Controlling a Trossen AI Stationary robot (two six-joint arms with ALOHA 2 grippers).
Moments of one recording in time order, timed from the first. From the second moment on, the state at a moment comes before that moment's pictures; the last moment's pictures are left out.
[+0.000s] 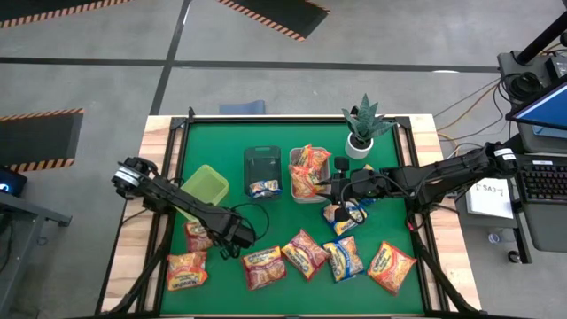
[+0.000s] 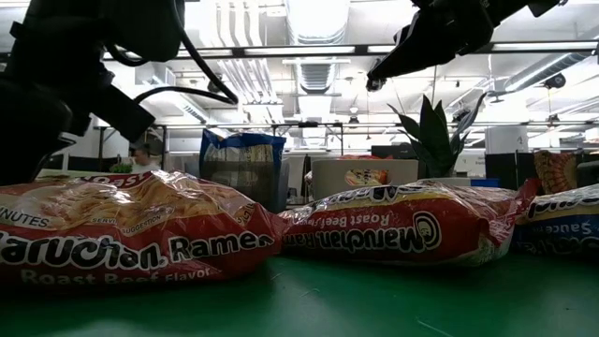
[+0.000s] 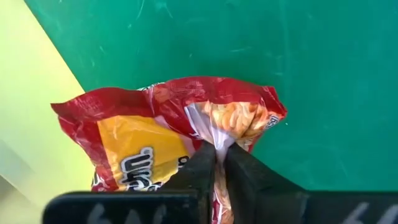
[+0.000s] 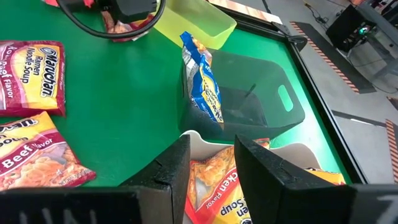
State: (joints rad) left arm -0.41 1.75 1.06 -1.12 0.09 -0.99; right arm 0.14 1.19 0.77 -0.07 0.26 -0.18
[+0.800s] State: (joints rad) left arm -0.50 1.17 1.06 -1.11 -0.82 -1.00; right arm 0.14 1.19 0.77 -0.08 0.26 -0.18
